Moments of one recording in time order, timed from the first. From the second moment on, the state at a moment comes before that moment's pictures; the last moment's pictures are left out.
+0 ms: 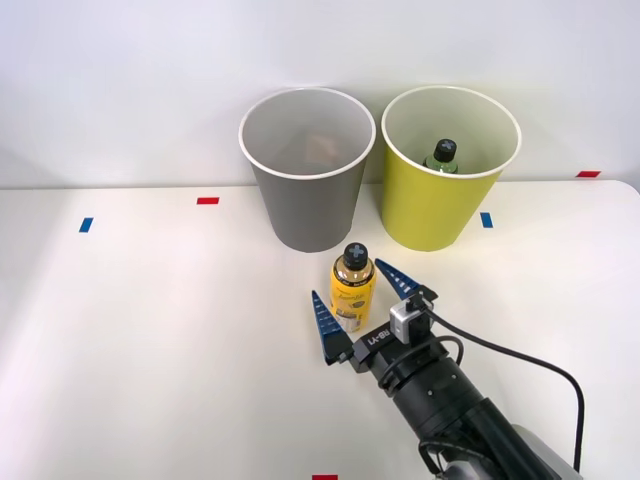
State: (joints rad) arm 0.11 -0.34 0.59 -1.72 -0.36 -0.28 1.73
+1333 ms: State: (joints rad) arm 0.10 -0.28 0.56 -1.72 -0.35 -0.19 1.77
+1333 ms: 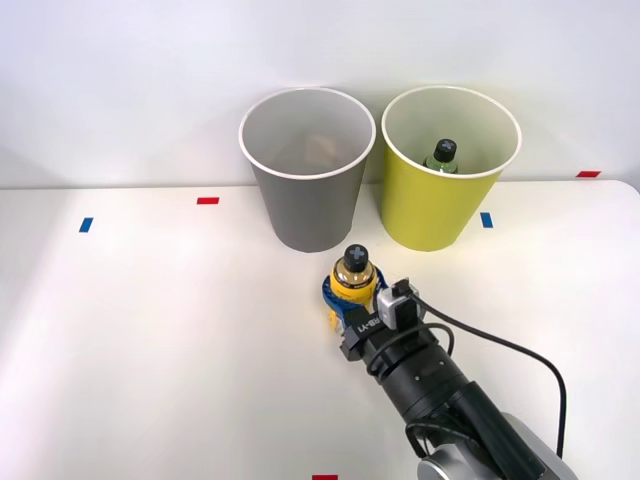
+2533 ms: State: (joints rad) arm 0.24 -0.21 0.41 -2.22 -0.38 0.06 1.72
